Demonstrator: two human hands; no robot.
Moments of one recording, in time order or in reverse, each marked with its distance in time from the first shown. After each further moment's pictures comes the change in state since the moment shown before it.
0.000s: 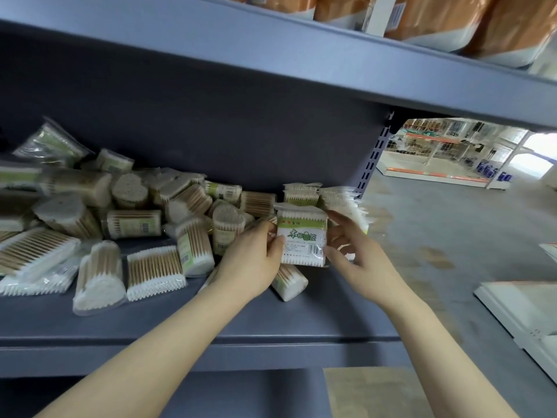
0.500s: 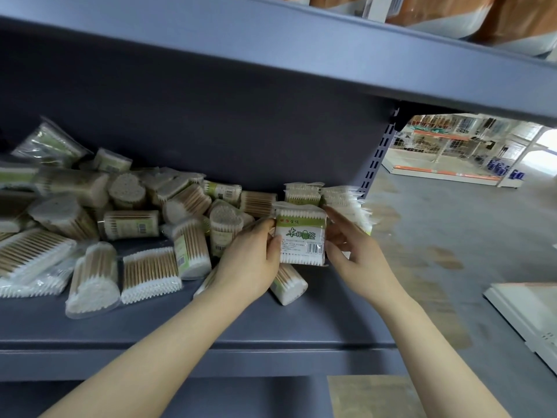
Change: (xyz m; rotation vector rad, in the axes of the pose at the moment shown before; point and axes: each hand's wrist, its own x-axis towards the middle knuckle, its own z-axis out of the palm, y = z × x) left_hand 0.004 -0.004 0.009 0.030 0.062 0.049; right_hand 0.011 0.012 0.007 -0.008 0.035 0.014
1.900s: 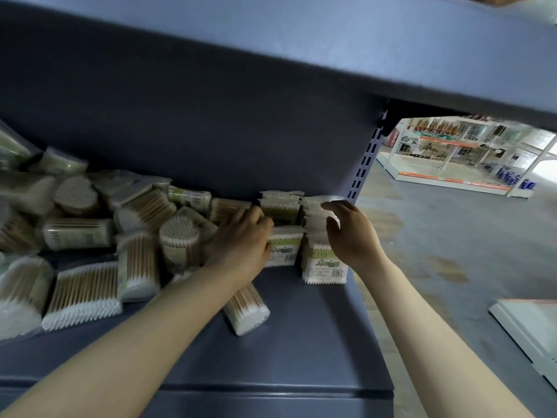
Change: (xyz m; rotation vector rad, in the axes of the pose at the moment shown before) left_hand 0.064 0.003 0.054 0.578 -0.125 0.157; right_hand 0.076 0.059 -0.038 -0.517 -0.004 0.118
